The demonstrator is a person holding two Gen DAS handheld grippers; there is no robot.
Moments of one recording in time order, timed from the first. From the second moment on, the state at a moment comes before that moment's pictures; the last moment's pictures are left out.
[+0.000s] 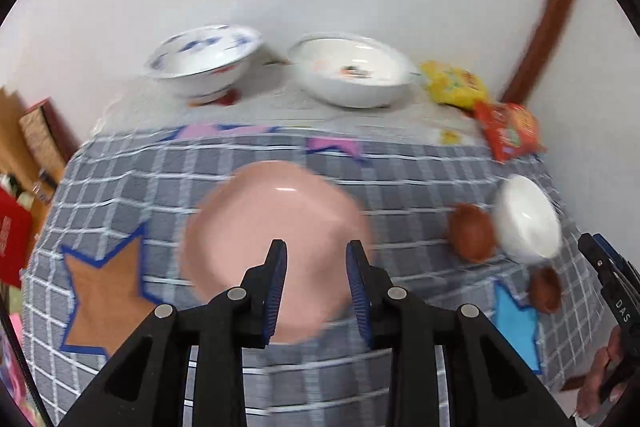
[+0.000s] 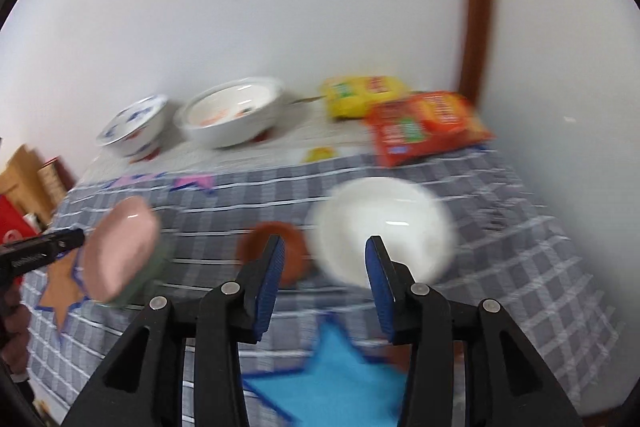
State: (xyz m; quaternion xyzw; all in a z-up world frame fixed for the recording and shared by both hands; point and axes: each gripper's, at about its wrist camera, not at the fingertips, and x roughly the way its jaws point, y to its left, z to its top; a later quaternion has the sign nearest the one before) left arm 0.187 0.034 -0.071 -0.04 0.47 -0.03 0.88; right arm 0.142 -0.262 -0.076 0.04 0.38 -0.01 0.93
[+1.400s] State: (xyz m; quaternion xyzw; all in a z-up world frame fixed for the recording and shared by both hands) left arm 0.263 -0.093 -0.158 -0.03 0.55 -0.09 0.83; right arm 0.144 -0.366 -0.179 0.14 0.49 -0.01 0.86
